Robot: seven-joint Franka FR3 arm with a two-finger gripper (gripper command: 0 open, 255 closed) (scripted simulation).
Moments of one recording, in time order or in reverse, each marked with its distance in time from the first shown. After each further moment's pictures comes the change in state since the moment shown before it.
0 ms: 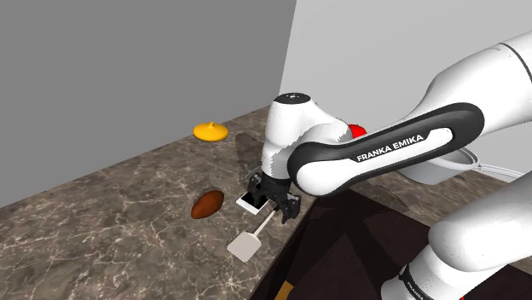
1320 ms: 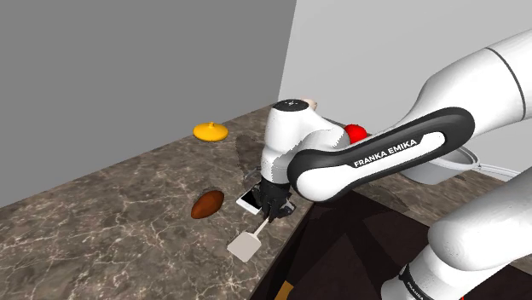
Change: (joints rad) arm -0.016 0.034 0.021 -0.016 -0.026 0.043 0.023
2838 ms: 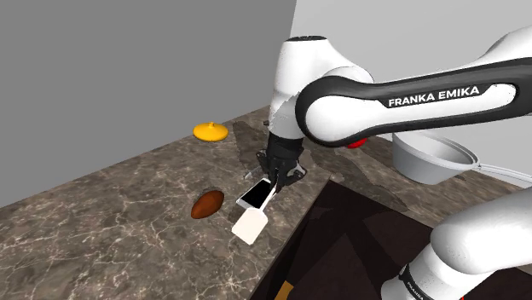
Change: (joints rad) arm 0.071 -0.194 -0.146 0.171 0.097 -0.334 -0.105
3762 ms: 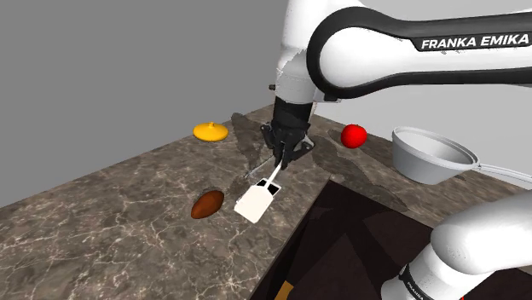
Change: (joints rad) arm 0.001 -0.036 -0.057 0.158 -0.009 -0.193 -0.014
